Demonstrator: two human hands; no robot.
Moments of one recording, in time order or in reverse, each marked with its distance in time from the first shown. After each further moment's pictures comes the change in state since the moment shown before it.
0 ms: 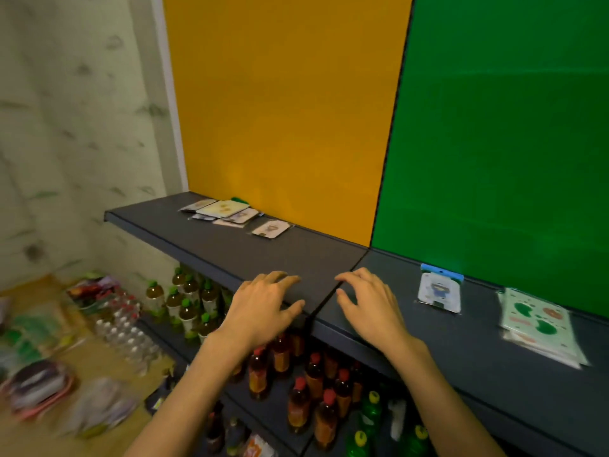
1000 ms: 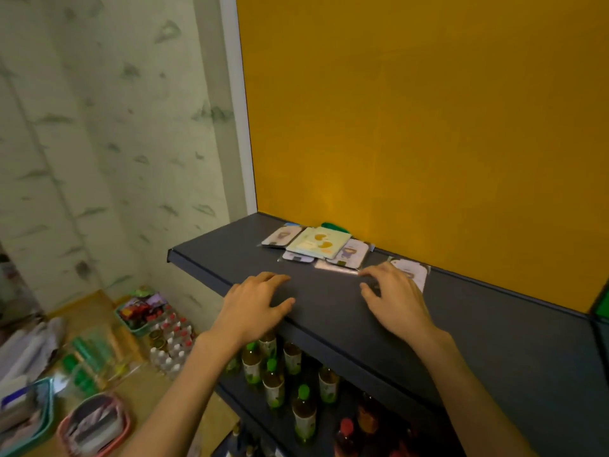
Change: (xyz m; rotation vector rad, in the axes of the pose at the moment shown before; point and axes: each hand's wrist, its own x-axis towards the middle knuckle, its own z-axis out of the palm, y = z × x) left_hand 0.157 -0.398 0.017 -0.008 -0.040 -0.102; right_hand 0.300 -0.160 0.216 0.042 -0.029 0.012
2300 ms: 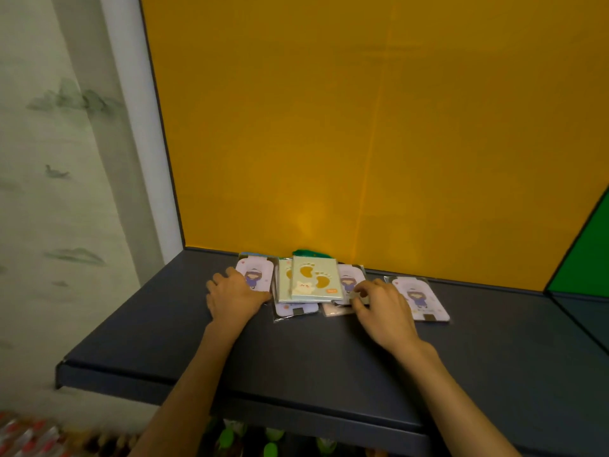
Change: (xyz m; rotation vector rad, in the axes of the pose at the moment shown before) left_hand 0.245 -0.123 0.066 -0.357 -0.122 -0.206; right_hand 0.113 -0.055 0.089 -0.310 0.142 0.508
